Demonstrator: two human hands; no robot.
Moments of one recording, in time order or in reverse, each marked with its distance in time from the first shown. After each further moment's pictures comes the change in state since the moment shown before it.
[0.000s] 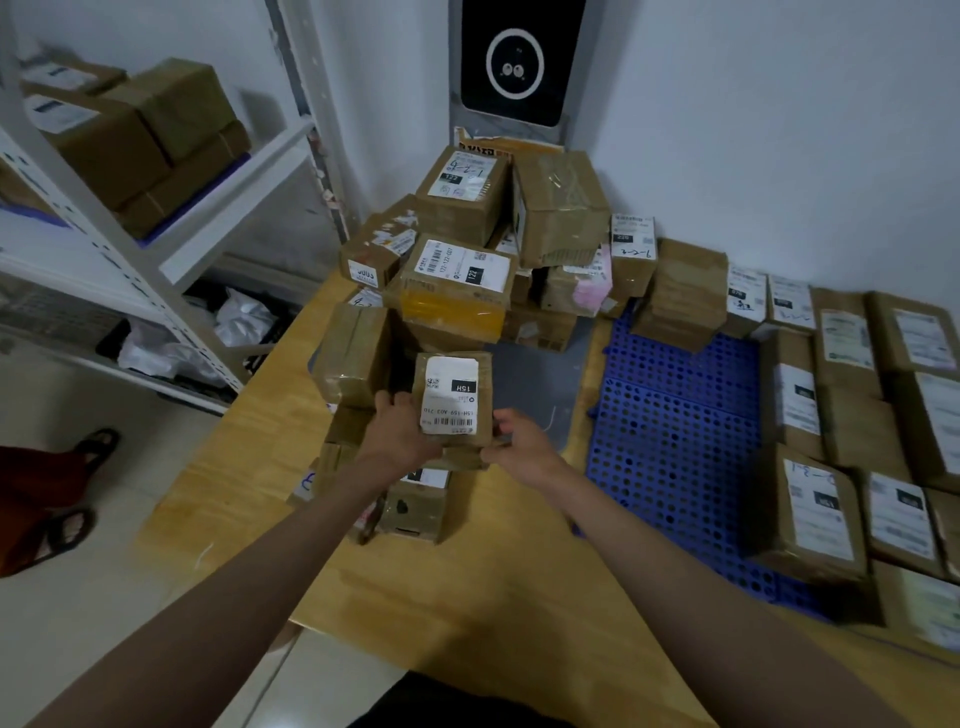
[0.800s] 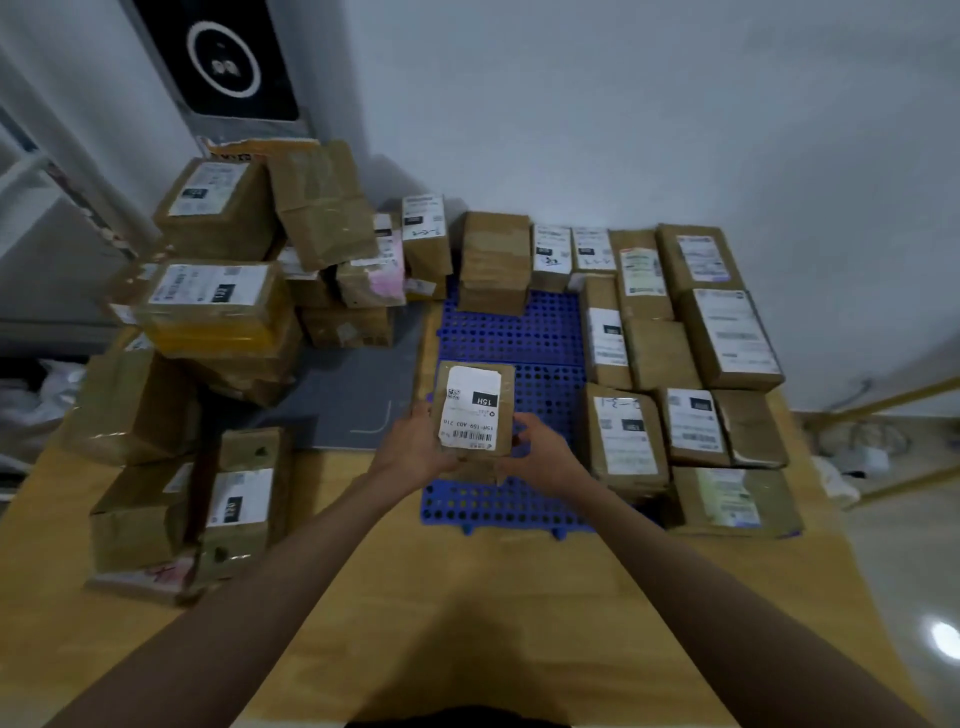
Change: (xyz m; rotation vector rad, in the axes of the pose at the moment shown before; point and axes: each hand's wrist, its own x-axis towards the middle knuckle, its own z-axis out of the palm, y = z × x) left_hand -0.046 0.216 0.142 0.051 -0.207 0.326; right_hand -0.099 0.162 -0.189 0.045 0.223 0.102
